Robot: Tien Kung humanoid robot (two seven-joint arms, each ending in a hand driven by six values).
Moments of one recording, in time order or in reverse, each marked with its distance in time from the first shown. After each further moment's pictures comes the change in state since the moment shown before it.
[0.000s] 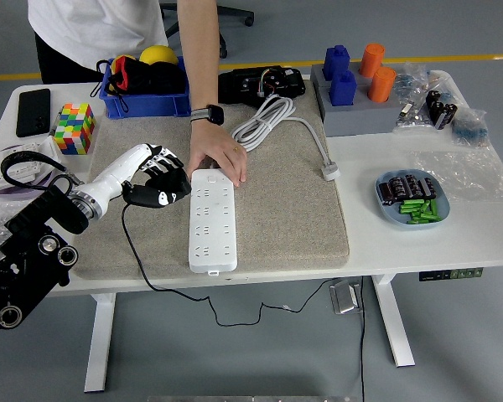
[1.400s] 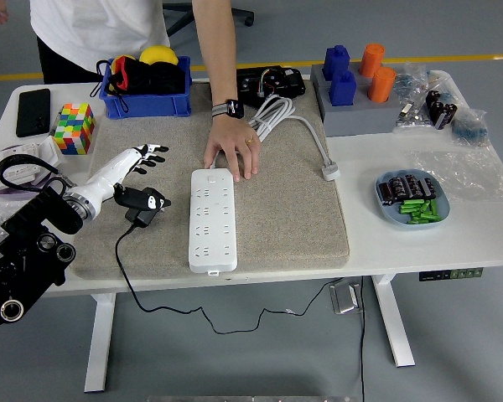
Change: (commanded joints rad) left arm -0.012 0.004 0.014 -0.027 -0.019 0.029 -0.057; right arm -0.004 0.002 0.006 0.001 -0.001 0.001 -0.001
